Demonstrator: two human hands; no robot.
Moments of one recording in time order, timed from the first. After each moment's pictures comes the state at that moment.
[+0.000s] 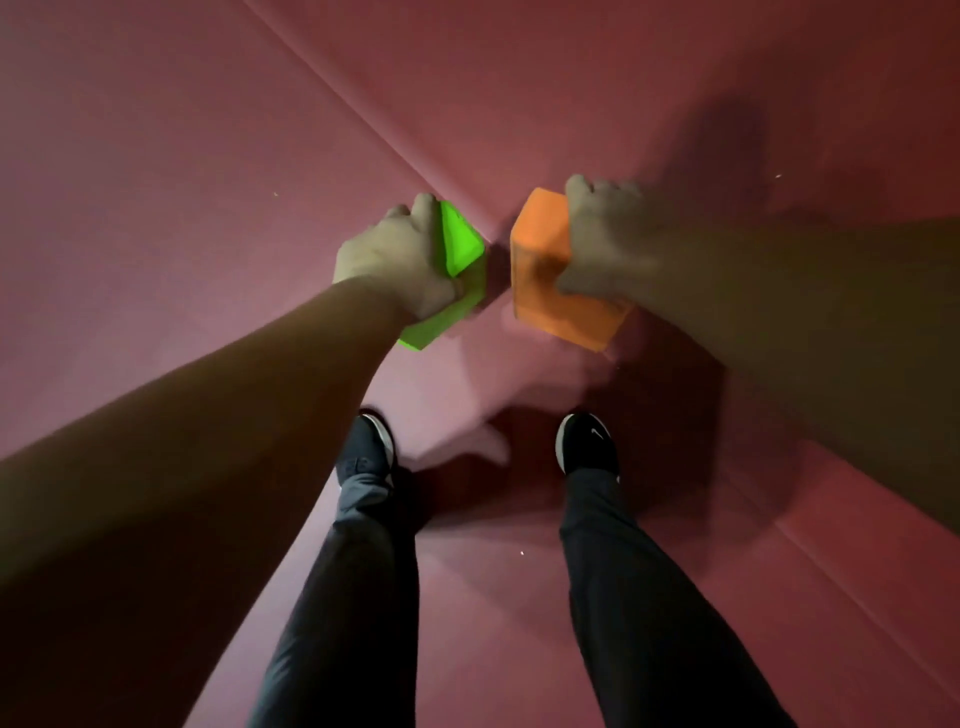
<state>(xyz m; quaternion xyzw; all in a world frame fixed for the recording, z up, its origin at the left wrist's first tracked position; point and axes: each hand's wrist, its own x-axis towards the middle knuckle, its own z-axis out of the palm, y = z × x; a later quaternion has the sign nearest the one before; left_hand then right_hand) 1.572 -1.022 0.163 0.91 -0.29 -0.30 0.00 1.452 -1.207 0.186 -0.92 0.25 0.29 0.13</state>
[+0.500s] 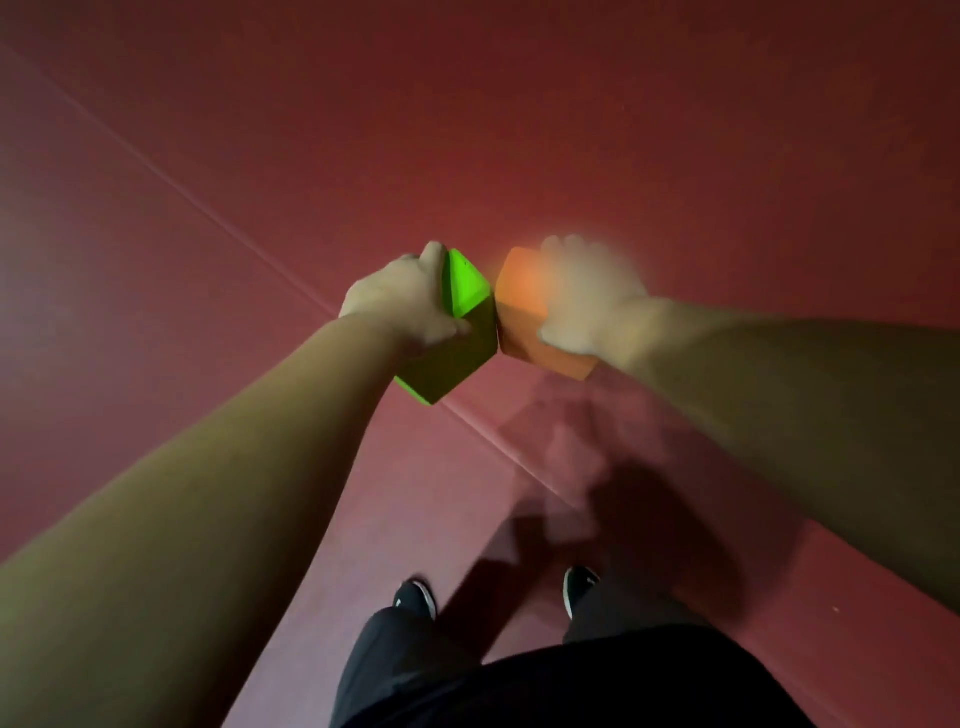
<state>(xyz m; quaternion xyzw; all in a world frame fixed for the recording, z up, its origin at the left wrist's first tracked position) 1.612 -1.079 0.605 0.91 -0.37 -0.15 0.04 1.476 -1.240 0.589 -0.96 0.27 0.07 0.08</state>
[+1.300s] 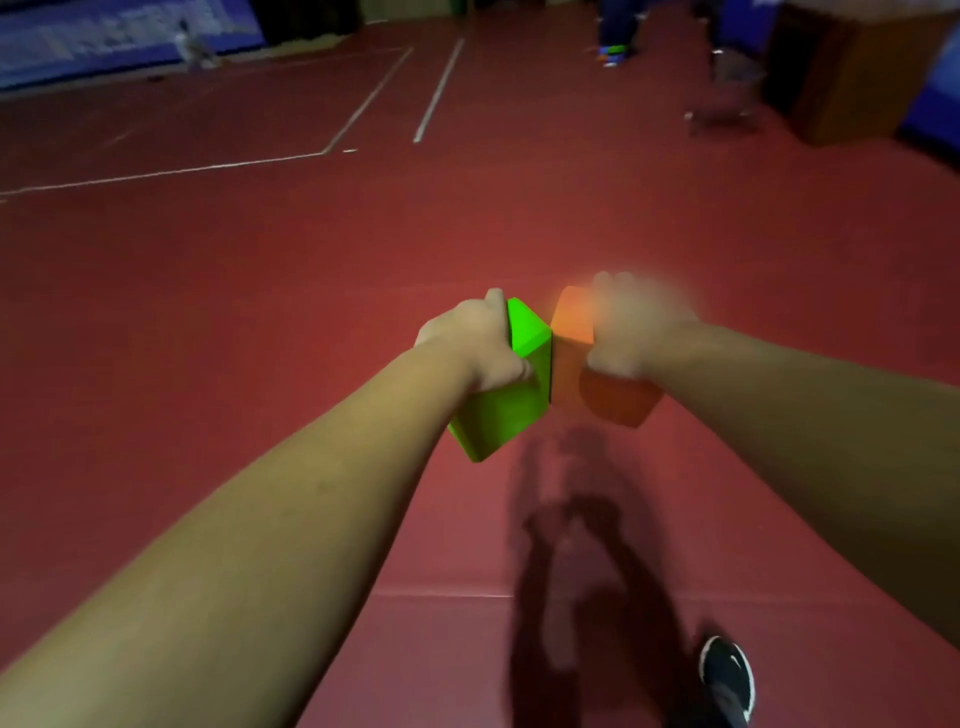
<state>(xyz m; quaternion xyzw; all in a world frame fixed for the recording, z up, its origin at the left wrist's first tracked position) 1.519 -1.140 0.838 0.72 -0.68 -0.08 0.02 1.328 -1.181 0.828 -0.80 0.60 0.00 0.01</state>
